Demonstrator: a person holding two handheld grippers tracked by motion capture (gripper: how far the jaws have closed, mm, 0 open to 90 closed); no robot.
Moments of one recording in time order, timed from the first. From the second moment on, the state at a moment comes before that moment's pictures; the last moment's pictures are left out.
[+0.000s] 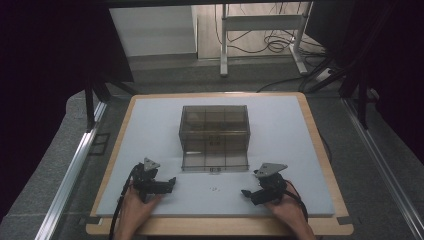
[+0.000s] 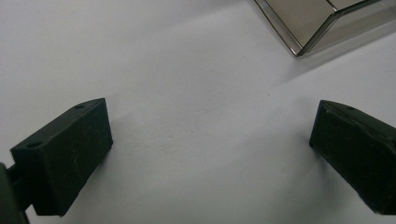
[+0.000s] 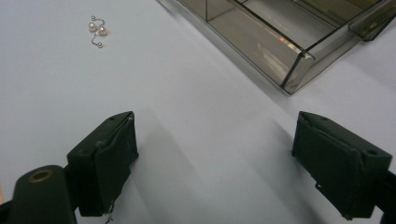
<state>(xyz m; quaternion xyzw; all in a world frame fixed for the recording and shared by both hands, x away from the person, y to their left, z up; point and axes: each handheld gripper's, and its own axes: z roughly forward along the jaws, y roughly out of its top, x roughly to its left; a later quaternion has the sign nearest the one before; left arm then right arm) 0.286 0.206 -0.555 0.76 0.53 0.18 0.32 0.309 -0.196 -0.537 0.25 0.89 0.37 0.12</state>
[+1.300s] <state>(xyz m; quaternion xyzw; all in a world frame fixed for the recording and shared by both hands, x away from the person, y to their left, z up) 0.286 0.205 -0.555 0.76 0.53 0.18 0.32 0.308 -0.194 -0.535 0.26 0.89 0.36 0.12</state>
